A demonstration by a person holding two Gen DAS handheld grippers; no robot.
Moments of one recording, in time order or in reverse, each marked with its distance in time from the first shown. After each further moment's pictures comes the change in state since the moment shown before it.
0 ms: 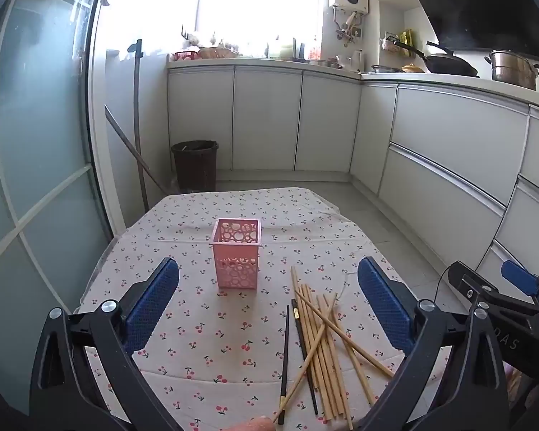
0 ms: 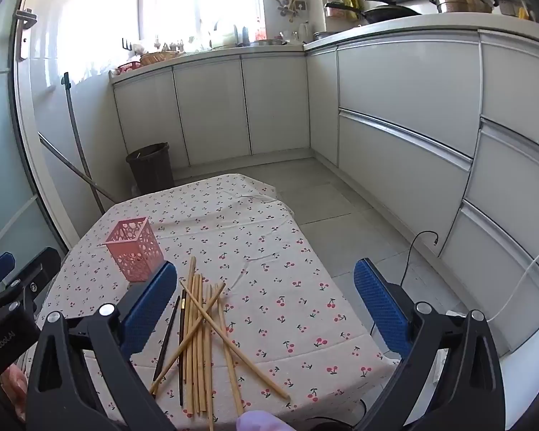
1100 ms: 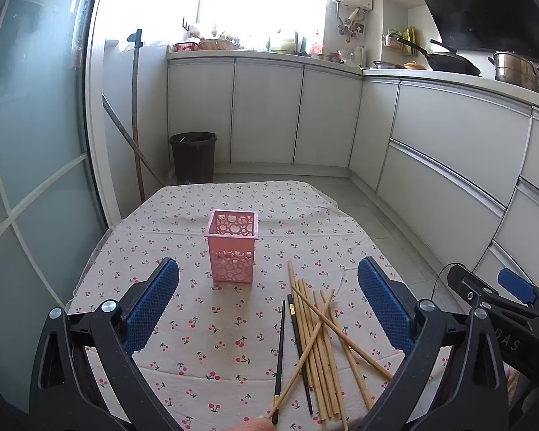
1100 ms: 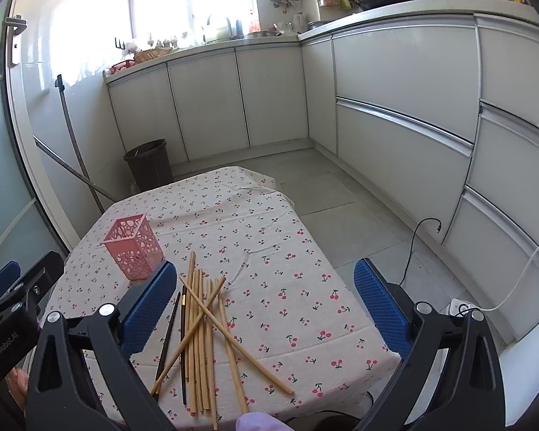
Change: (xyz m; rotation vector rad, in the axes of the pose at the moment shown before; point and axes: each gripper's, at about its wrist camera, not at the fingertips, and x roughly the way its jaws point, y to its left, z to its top) left arm 0.010 0.000 -0.005 -0.020 0.005 -0.016; right arm 0.009 -0.002 -0.003 0.045 0.045 0.012
